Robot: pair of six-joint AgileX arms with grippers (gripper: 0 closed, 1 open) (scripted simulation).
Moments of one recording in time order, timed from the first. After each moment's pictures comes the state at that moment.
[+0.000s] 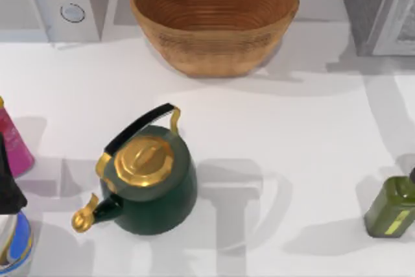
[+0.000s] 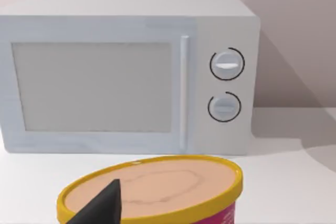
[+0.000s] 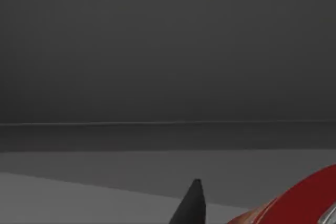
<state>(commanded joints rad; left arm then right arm) 0.00 0.00 0.00 0.00 0.00 0.00 0.17 1.14 1.56 -0.34 0.16 0.03</state>
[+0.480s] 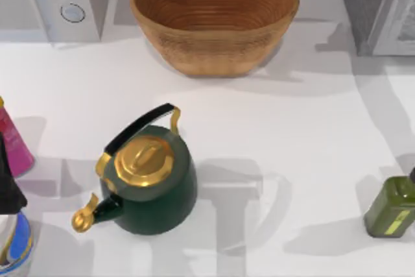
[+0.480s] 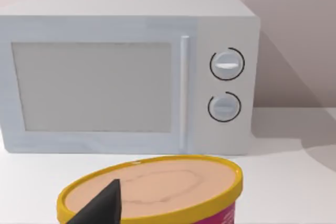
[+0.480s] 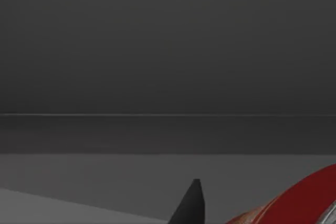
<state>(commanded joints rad) 0.00 0.00 0.00 0.00 0.00 0.00 0.19 1.33 1.74 -0.42 0.19 0.02</state>
